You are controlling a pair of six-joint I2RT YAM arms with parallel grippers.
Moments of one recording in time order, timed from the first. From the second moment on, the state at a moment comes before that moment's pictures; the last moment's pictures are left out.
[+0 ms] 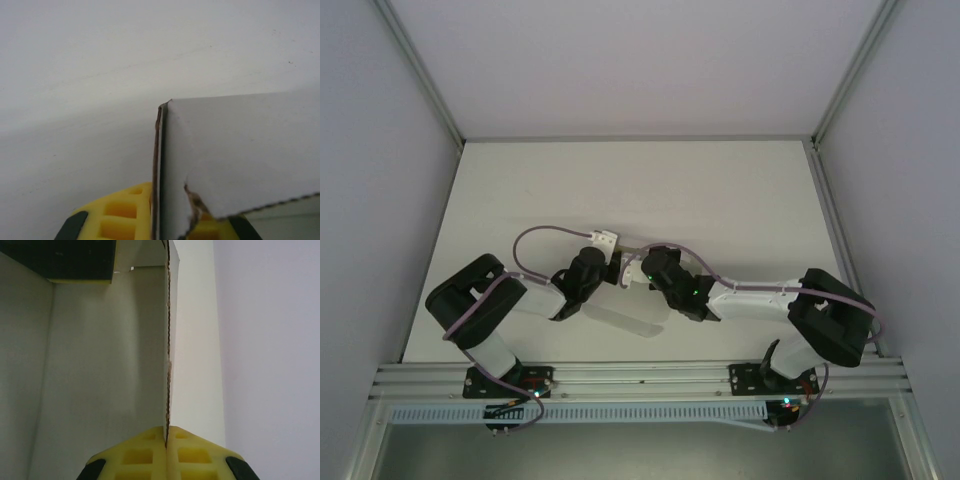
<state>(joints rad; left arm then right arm) -0.80 1.66 0.46 0.73 -0.31 -0.20 1.05 1.48 0.68 0.18 0.61 -0.91</state>
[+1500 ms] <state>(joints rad) -0.82 1.69 0.50 0.69 -0.39 -0.31 1.05 1.47 0.70 0.13 0.57 -0.87</state>
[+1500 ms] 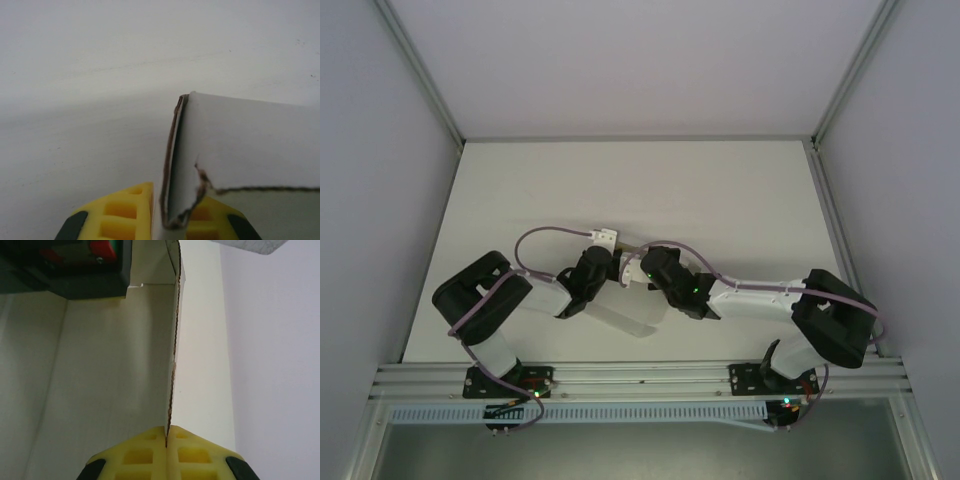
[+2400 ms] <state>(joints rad) -0.76 1.64 0.31 0.98 -0.22 -0.15 0.94 1.16 0.83 -0.09 0.21 -0.35</state>
